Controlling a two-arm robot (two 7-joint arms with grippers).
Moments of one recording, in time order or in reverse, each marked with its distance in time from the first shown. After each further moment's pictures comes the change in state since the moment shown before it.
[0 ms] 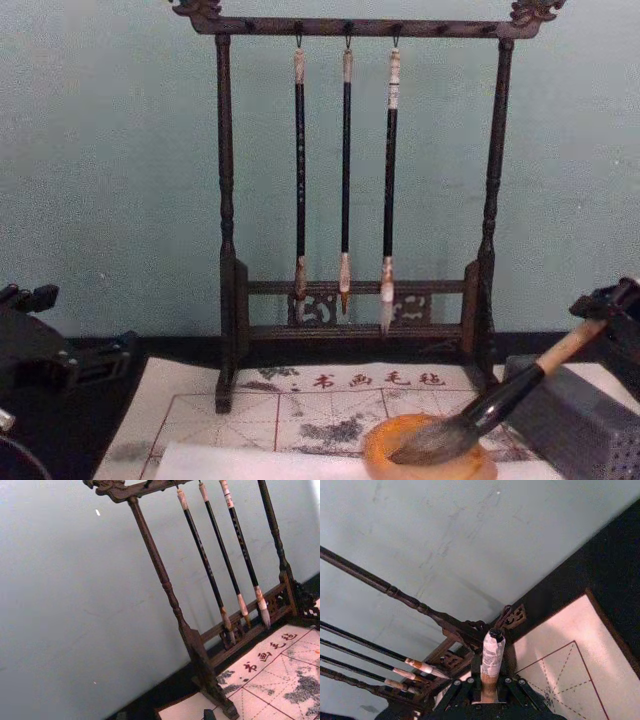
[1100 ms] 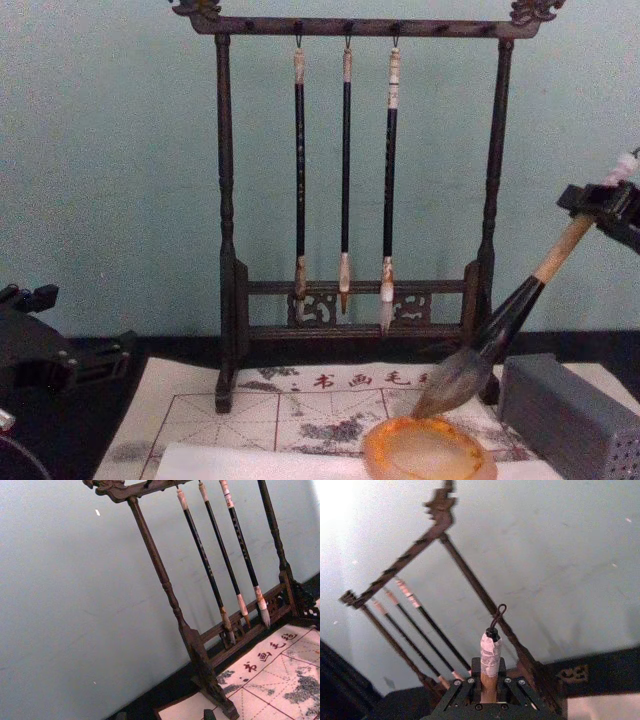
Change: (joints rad) left arm 0.000 0.000 0.000 0.000 0.000 0.000 0.000; right arm 0.019 0.156 -0.119 -0.108 -0.125 -0.161 0.239
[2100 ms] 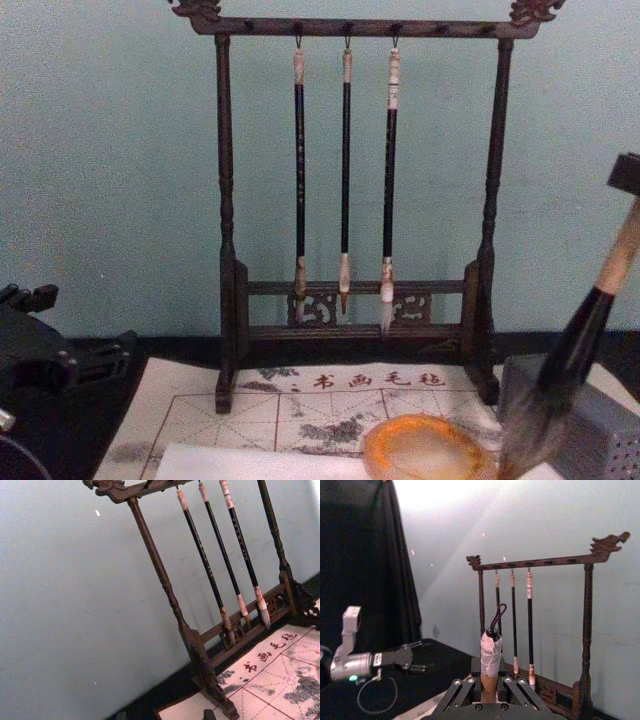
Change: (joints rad) left arm 0.000 0.000 0.000 0.000 0.000 0.000 0.000; right arm -0.202 0.217 0.045 -0.198 -0.240 -0.258 0.400
